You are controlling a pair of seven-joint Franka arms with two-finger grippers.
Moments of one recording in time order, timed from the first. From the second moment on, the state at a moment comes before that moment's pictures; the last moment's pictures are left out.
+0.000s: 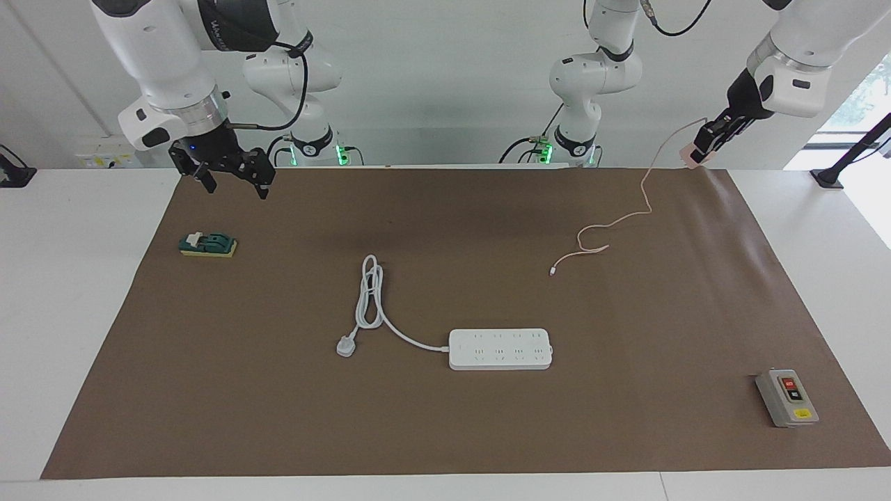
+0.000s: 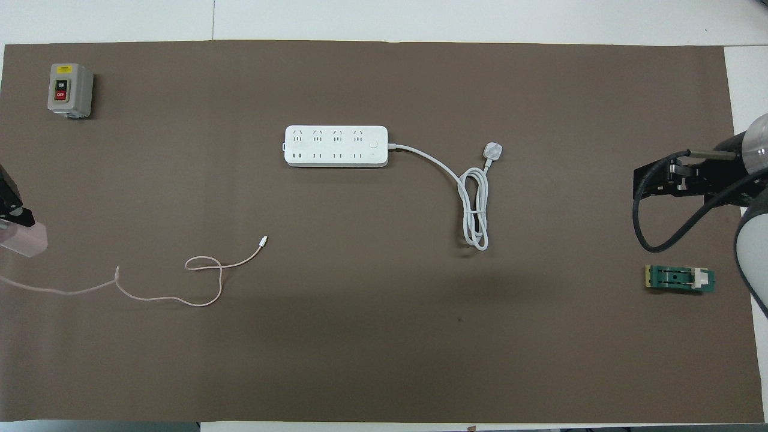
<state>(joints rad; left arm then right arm) 0.09 0.00 -0.11 -1.43 -0.02 1.28 -0.56 0.09 -0.03 -0.04 -1.65 -0.02 1.56 0.21</state>
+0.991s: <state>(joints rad) -0.08 0.20 -0.13 -1.44 0.03 1.63 -1.44 0.09 -0.03 -0.05 -1.65 -0.02 1.56 0.21</state>
